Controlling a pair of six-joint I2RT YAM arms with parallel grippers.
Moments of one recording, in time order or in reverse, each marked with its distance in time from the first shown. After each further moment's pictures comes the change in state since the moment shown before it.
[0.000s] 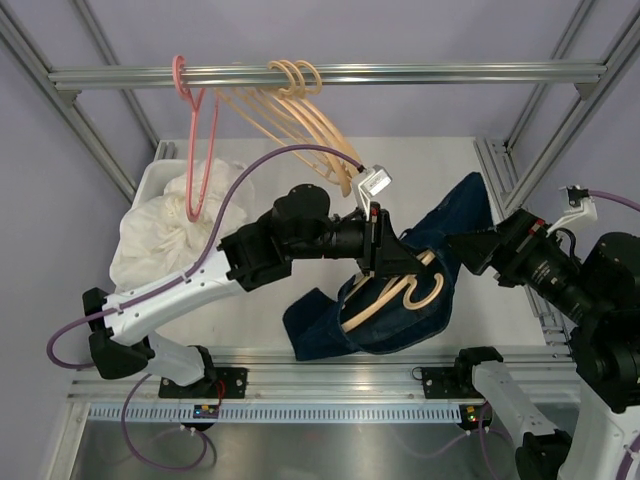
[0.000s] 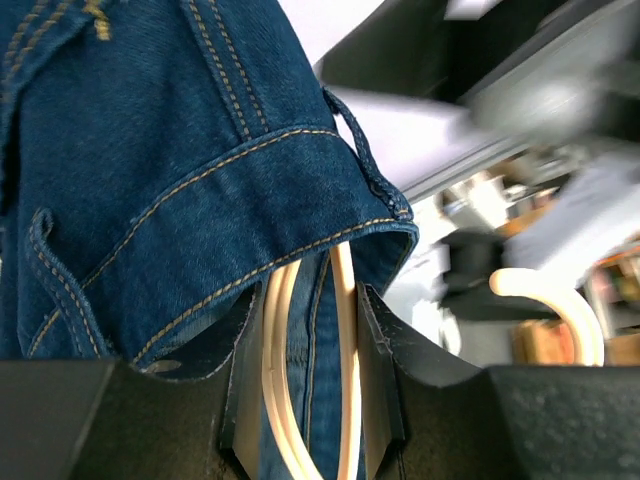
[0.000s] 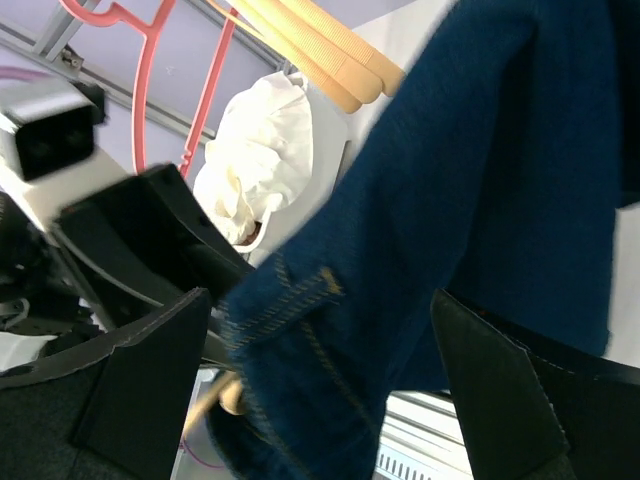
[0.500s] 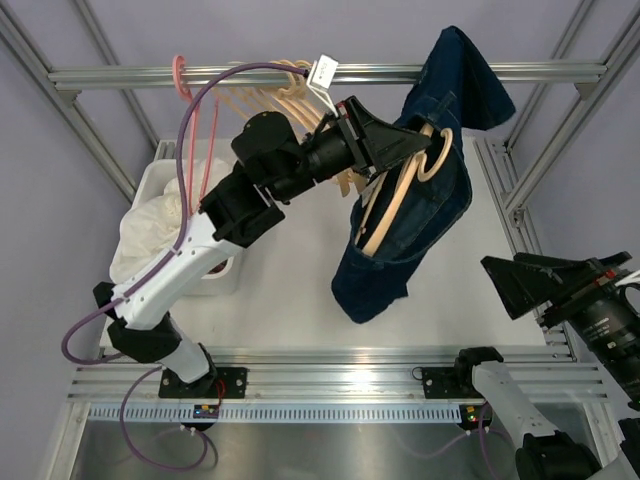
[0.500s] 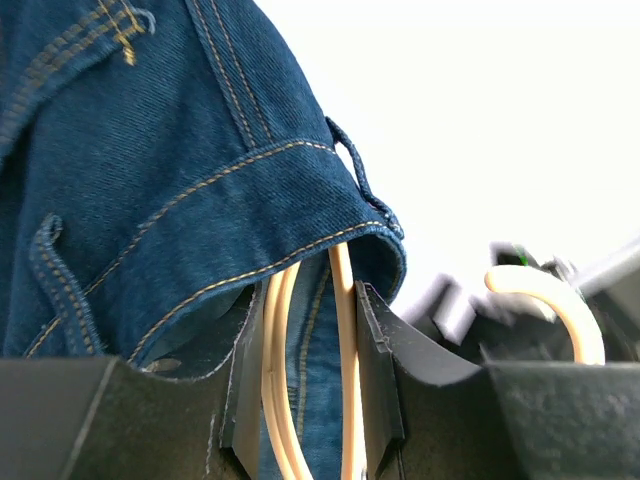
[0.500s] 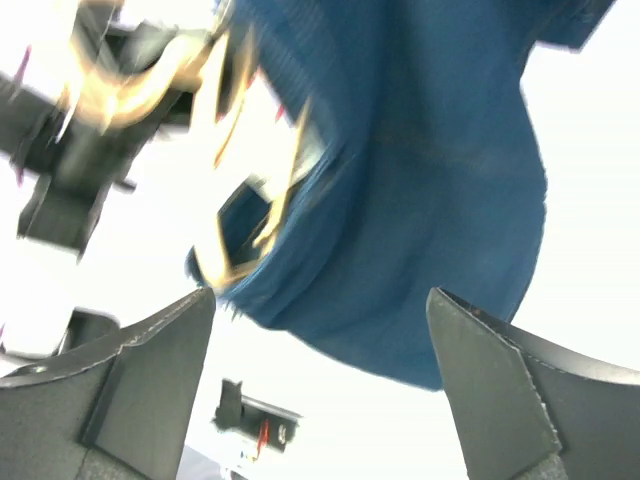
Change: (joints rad) left arm 0.125 0.151 0.472 0.069 -0.195 -0.159; right arm 0.000 -0.010 0.354 -0.108 0.137 -0.052
